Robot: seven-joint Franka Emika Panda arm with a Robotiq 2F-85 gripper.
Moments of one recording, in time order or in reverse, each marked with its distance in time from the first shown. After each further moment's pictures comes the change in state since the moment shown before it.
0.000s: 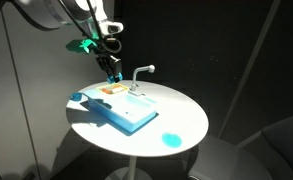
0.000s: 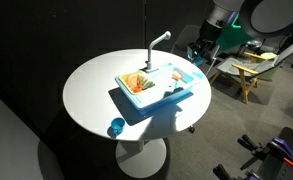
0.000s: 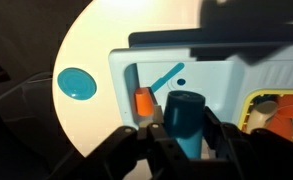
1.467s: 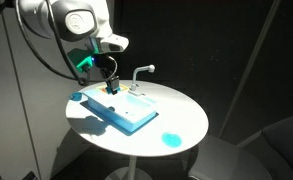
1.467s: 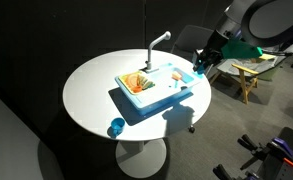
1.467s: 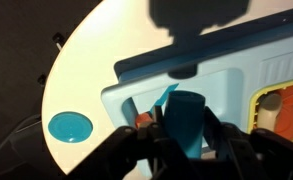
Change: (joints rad) arm -0.068 -0.005 0.008 -0.129 0.320 0.157 -0.080
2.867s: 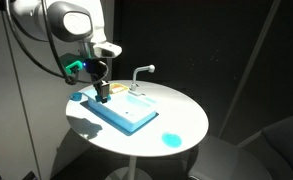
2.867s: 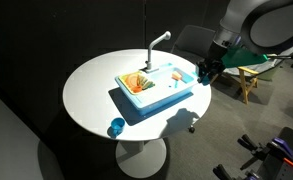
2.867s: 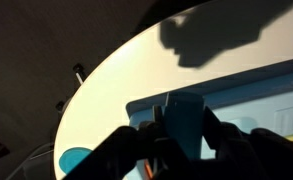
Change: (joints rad) arm 0.008 0.002 0.024 -0.012 -0.083 -0.151 0.091
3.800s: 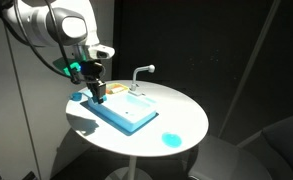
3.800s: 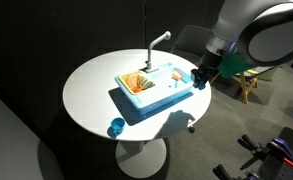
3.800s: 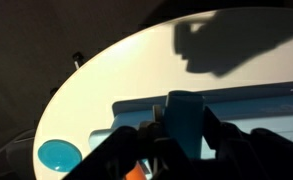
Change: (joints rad) arm 0.023 0.030 0.034 -0.003 -0.081 0.027 -0.008
